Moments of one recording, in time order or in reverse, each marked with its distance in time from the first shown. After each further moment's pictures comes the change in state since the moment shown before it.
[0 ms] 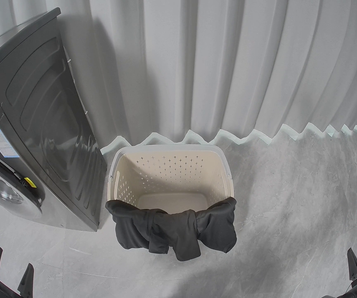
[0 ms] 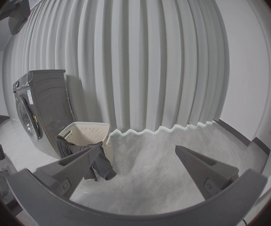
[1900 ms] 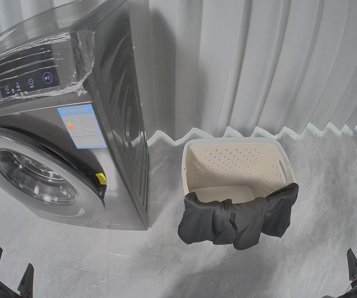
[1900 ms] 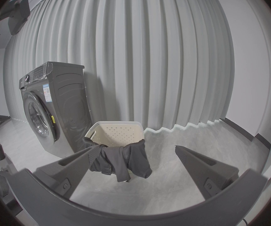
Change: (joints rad) left arm 0.000 0.000 0.000 0.000 -0.004 0.000; right arm 0.001 0.000 0.000 0.000 0.000 0.000
